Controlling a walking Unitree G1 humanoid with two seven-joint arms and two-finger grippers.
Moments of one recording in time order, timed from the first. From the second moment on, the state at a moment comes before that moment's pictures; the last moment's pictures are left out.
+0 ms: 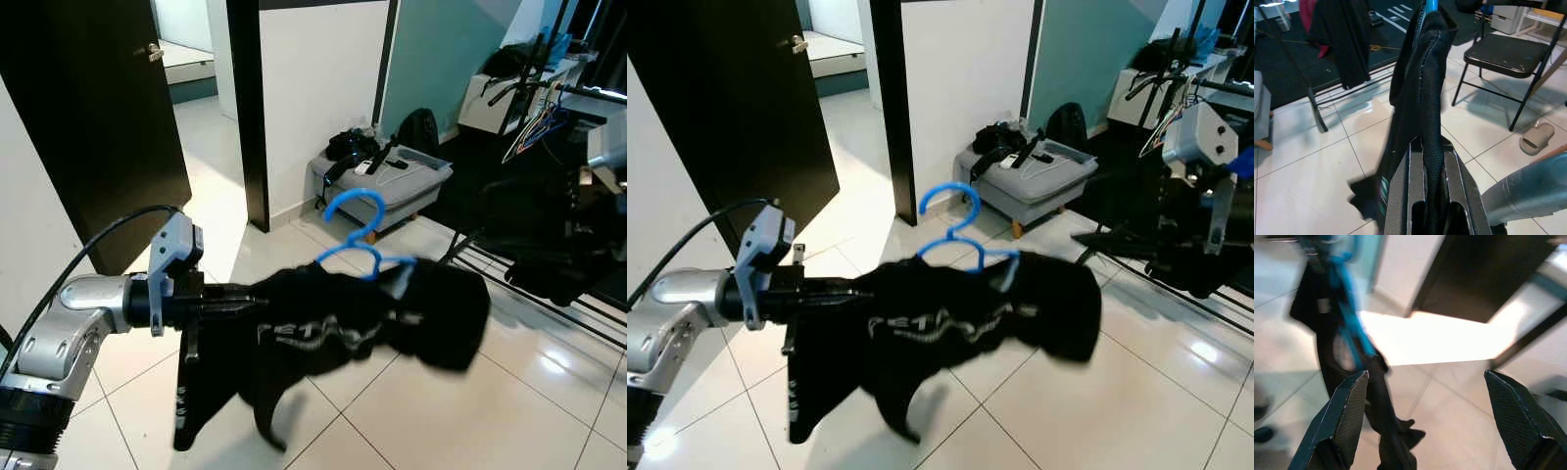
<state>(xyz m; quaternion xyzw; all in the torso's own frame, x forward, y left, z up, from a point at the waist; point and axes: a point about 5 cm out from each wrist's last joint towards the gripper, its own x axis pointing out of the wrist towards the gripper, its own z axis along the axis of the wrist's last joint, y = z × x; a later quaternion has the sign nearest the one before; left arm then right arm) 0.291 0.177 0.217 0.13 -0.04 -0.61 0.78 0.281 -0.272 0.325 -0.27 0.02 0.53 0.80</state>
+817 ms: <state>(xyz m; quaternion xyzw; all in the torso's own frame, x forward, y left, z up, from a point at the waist) 0.285 0.162 0.230 0.14 -0.06 -0.63 0.76 0.288 -0.224 0.262 -0.25 0.12 0.64 0.72</state>
